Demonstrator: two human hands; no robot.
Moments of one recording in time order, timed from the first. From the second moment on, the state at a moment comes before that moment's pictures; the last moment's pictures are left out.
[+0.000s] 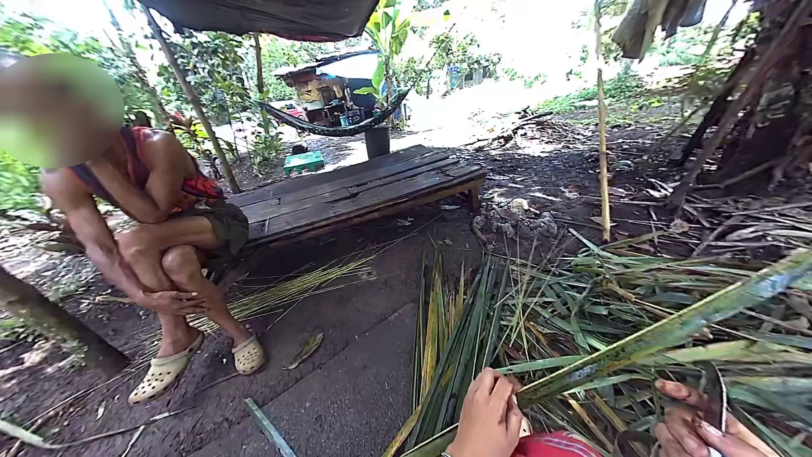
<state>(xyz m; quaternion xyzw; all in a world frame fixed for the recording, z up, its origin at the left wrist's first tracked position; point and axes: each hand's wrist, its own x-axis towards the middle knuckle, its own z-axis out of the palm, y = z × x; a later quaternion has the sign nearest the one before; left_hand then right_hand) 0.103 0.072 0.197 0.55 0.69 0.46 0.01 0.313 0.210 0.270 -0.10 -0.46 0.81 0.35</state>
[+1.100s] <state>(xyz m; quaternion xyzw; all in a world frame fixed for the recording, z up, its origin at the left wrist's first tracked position) 0.107 0.090 0.300 0.72 0.55 0.38 -0.19 0.372 0.187 0.334 -0.32 -0.91 -0.11 0.23</state>
